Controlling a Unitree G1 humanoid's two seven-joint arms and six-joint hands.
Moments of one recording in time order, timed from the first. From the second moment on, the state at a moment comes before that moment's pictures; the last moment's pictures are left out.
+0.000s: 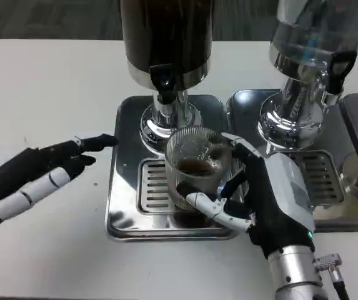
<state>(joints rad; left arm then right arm) -0.16 0.64 0.15 0.58 -0.22 -0.72 -0.89 0.08 -0.05 0.36 -0.03 -0.64 0.00 -0.33</state>
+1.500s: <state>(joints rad) 0.10 0.82 0.14 0.31 0.17 -1.08 -0.52 0.32 -0.12 0.35 -0.37 -0.60 0.00 -0.17</state>
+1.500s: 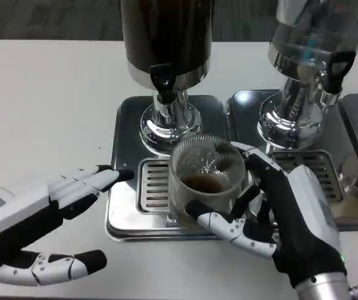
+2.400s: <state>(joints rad) 0.23 0.86 0.15 0.20 0.09 -1.07 -0.52 0.48 -0.17 0.33 -0.52 -0.58 -0.05 -0.14</state>
